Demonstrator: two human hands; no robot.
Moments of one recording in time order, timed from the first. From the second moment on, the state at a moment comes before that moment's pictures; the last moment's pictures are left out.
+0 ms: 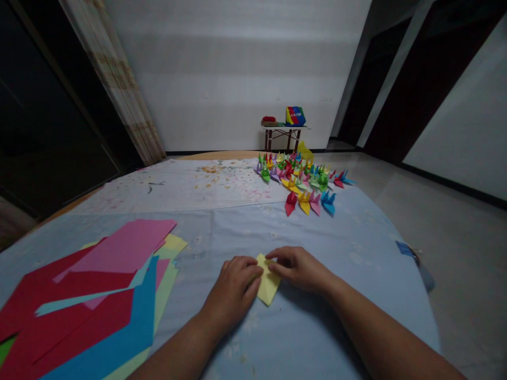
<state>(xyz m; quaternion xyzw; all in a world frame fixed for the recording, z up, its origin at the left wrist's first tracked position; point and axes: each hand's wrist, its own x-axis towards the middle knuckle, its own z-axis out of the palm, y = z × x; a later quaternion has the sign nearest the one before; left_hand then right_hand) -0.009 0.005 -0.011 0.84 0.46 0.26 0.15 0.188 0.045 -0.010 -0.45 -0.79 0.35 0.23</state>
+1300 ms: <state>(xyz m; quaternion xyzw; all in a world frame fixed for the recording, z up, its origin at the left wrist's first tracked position) -0.015 0.006 -0.006 0.86 0.44 0.20 0.18 0.183 0.058 -0.013 -0.41 -0.86 0.23 0.21</state>
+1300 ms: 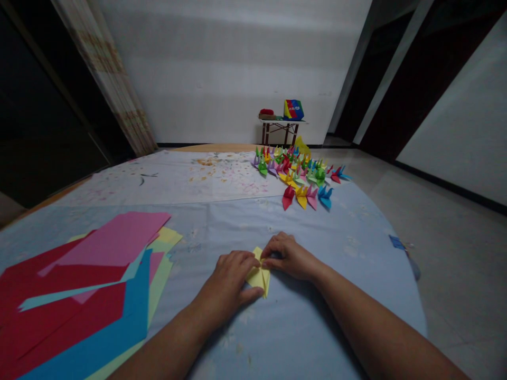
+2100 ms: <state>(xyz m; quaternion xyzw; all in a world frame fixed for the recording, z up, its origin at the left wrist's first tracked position) -0.016 0.002 0.008 0.92 0.35 0.13 0.12 0.182 0.057 -0.008 -0.42 -0.86 0.22 0.19</state>
